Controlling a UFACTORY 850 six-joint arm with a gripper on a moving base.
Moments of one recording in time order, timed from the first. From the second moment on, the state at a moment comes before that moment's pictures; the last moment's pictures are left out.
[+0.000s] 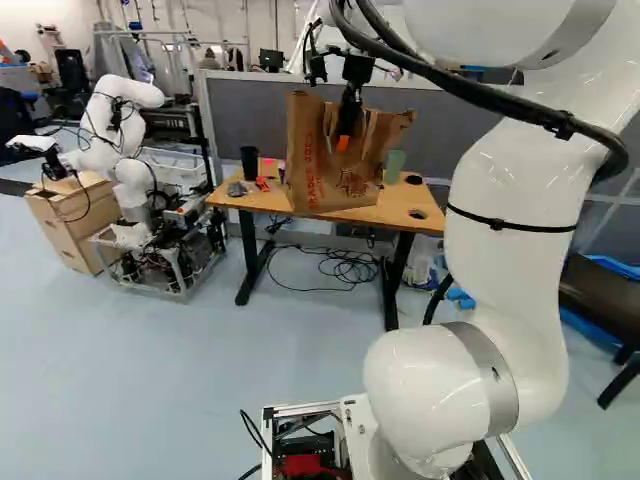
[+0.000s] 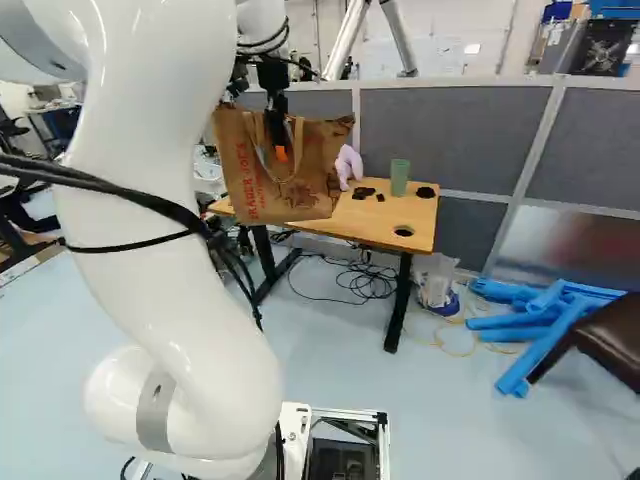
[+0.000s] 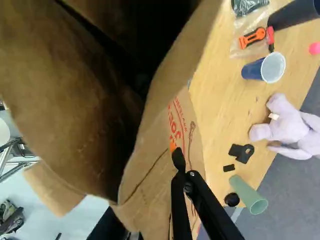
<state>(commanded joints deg) 0.8 -13.7 -91.4 4.8 -69.1 -89.1</state>
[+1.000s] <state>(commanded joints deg) 0.8 -13.7 -91.4 4.8 -69.1 -89.1</state>
